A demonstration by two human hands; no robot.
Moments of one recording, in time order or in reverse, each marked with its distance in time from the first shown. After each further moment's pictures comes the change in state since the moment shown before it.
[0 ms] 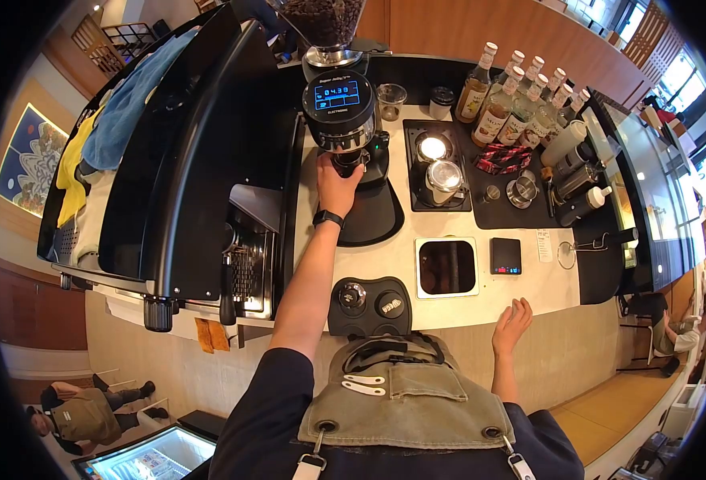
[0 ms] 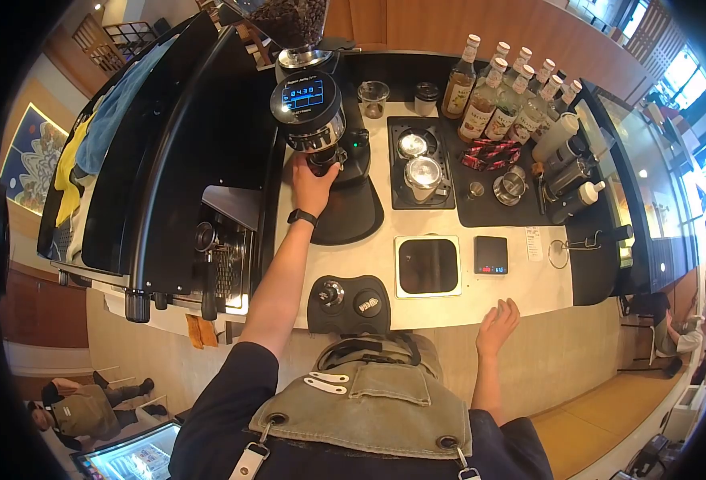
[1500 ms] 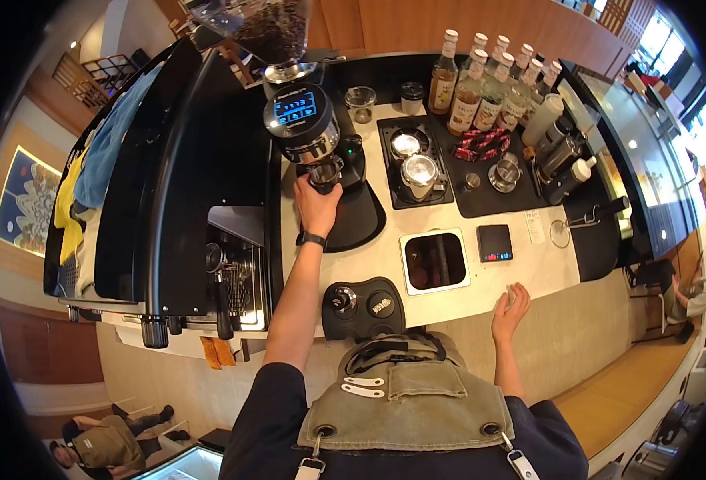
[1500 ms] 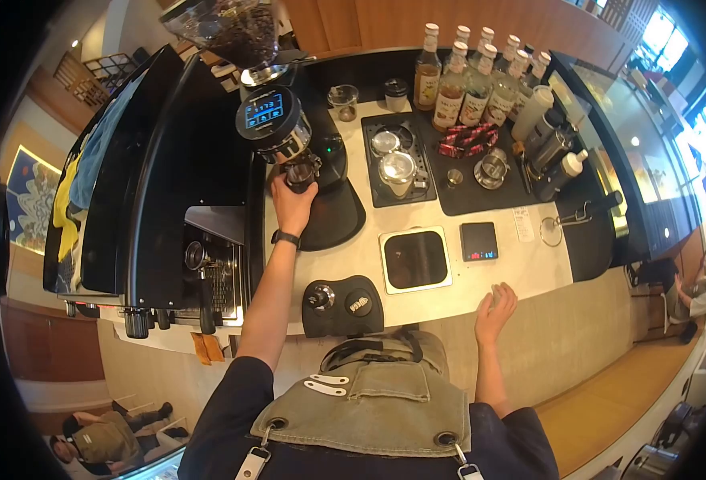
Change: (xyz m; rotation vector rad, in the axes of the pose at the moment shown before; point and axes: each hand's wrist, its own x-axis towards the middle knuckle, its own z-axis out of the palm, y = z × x) left_hand -0.025 0.016 -0.004 0.141 -0.014 -0.084; right_hand 0.001 0.004 0.004 0.178 0.073 0.086
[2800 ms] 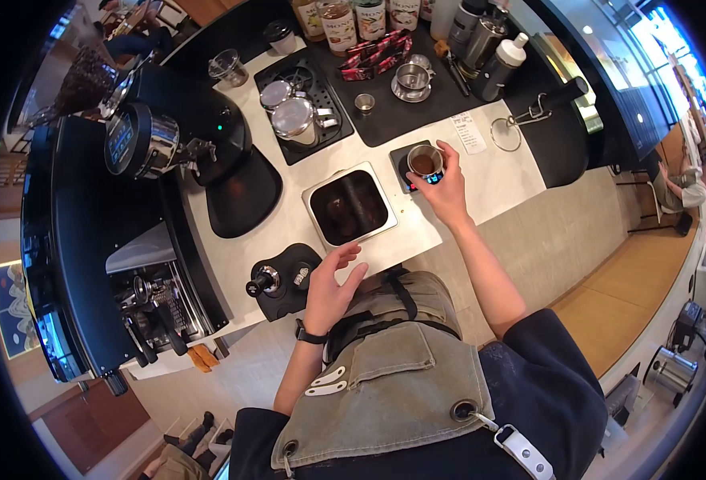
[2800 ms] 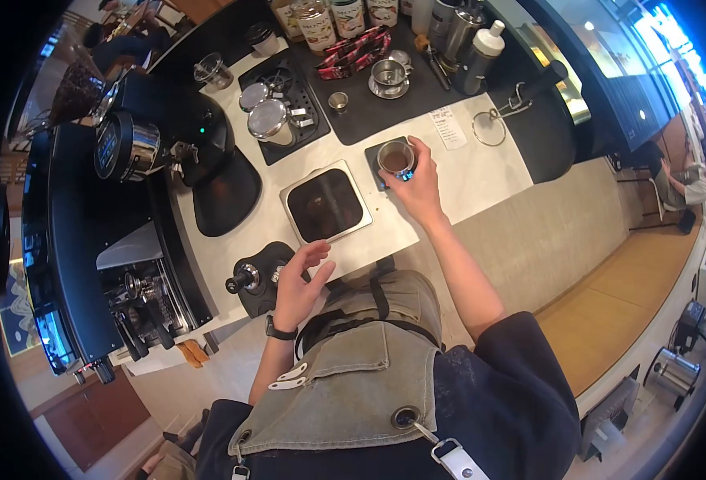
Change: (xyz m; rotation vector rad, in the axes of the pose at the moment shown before) left_hand -0.249 0.122 0.000 -0.278 -0.906 -0.094; right_hand 0.135 -0.035 0.018 0.474 -0.209 0.144
